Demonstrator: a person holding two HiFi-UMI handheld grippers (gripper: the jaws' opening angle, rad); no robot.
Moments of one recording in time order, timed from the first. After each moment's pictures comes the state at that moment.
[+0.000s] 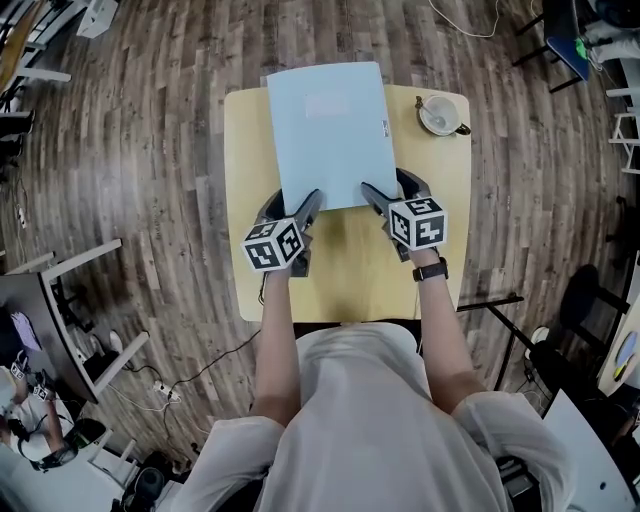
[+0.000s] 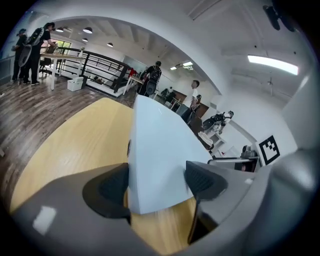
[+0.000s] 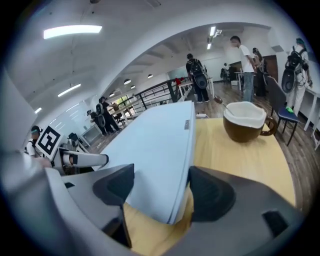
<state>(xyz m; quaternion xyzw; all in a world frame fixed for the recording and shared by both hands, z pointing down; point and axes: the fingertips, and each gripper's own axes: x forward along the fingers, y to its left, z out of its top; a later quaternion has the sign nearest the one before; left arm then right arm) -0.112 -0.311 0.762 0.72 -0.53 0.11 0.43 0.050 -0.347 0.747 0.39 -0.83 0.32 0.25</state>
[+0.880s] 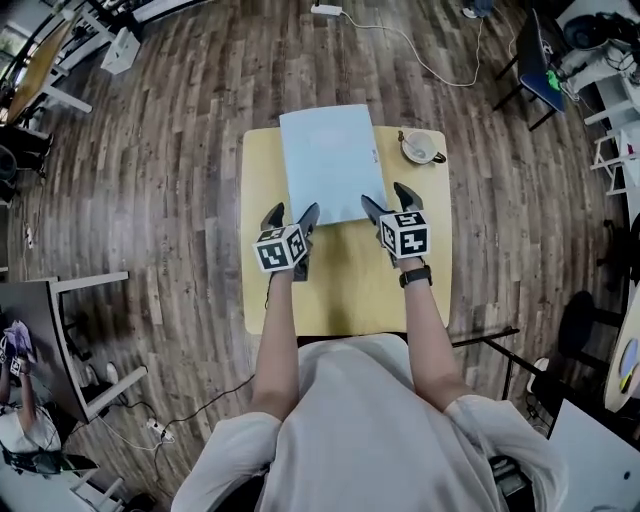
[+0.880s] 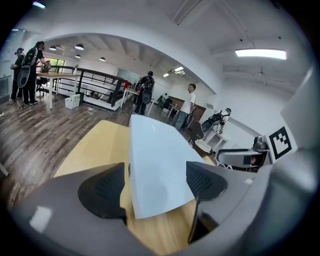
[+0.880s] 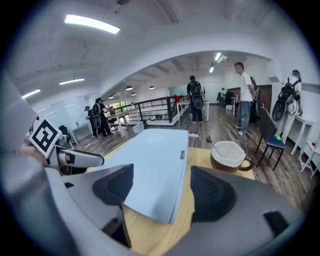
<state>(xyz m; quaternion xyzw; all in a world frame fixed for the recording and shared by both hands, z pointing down) -0.122 -0.325 0.726 0.74 -0.55 0.13 0.36 0.058 -0.359 0.689 0.45 -0.83 0.21 0.24</state>
